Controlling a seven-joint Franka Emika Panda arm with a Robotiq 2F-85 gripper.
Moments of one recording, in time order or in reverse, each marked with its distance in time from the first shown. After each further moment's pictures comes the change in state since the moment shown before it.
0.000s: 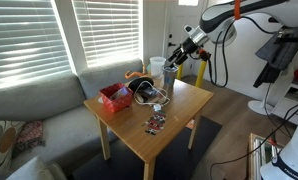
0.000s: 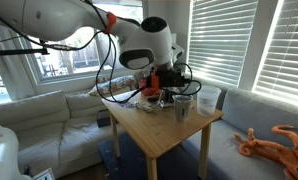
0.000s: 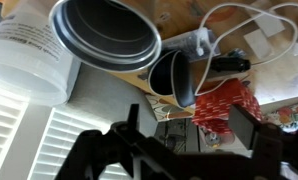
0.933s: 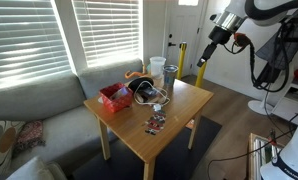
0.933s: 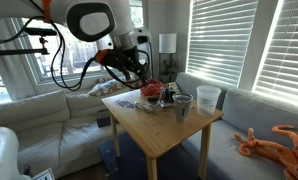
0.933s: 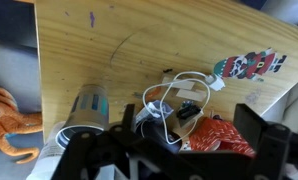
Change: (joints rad) arm -0.016 -0.416 0.059 -0.160 -0.514 -0.406 0.912
